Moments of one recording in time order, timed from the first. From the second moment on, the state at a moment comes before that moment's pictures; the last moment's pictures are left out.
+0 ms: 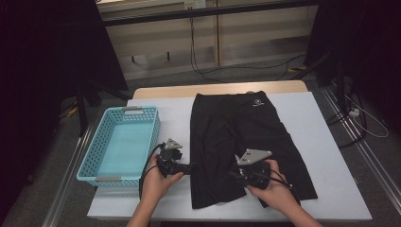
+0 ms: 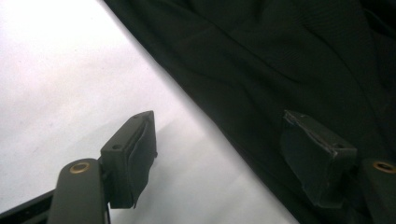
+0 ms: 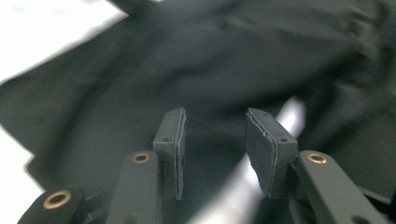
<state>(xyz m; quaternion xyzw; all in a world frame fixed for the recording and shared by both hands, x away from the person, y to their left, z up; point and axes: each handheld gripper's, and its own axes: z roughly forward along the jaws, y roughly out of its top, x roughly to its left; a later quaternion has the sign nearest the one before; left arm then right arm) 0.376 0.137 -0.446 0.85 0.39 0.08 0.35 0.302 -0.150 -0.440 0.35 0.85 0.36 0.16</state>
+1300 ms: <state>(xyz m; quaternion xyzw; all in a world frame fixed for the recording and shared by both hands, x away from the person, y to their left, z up) 0.368 0.123 -0.445 0.86 0.39 0.06 0.33 0.293 -0.159 -0.442 0.38 0.84 0.36 0.13</state>
